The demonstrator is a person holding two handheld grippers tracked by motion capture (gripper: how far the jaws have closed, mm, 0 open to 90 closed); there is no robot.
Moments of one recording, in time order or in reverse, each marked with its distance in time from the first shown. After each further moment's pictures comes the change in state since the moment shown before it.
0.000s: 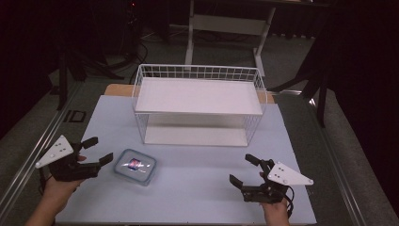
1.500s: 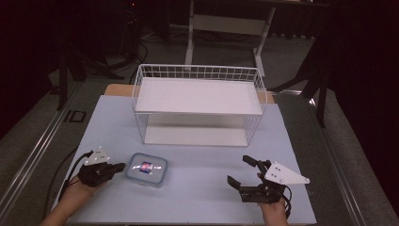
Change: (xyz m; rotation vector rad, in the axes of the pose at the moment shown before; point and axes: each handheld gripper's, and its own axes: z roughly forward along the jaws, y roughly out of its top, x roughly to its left) left arm -0.013 -0.046 0.057 0.422 -0.057 0.009; right arm 0.001 -0.003 0.004 0.021 0.015 0.012
